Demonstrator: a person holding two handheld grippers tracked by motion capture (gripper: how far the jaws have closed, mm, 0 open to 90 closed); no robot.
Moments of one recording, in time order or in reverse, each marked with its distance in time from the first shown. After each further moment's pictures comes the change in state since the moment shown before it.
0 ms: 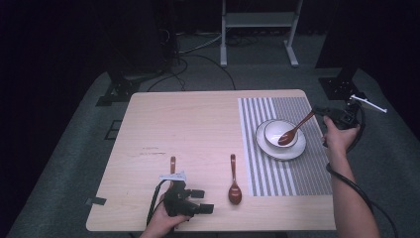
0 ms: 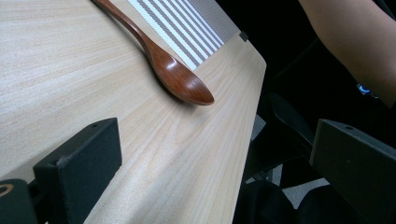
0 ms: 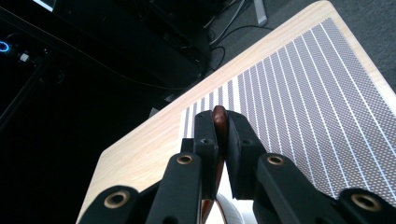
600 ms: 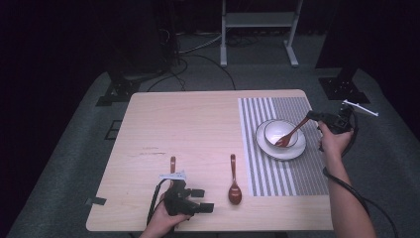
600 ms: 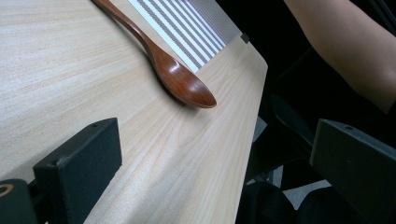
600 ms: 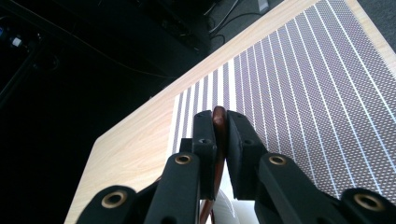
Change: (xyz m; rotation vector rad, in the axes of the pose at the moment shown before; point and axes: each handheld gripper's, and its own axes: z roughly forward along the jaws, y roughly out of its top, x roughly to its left) left arm 0.002 0.001 0.000 -0.004 0.004 -0.005; right arm -0.011 -0.014 0.014 0.044 0.000 -0.017
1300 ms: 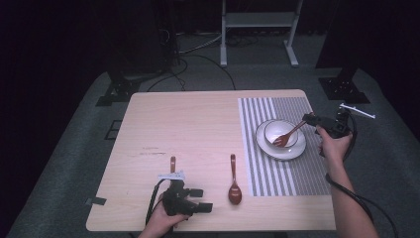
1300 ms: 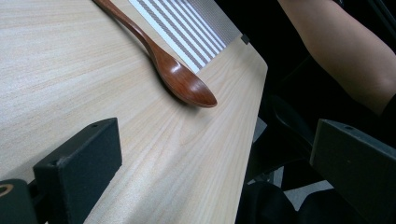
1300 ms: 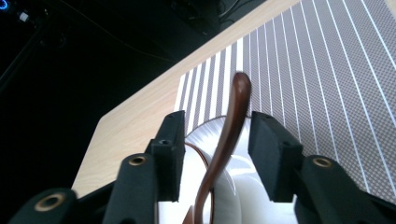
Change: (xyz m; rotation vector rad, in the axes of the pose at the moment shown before) left arm 0.000 -0.001 -0.004 -0.004 0.002 0.002; right arm -0.004 -0.010 -0.001 0.063 0.036 -0.042
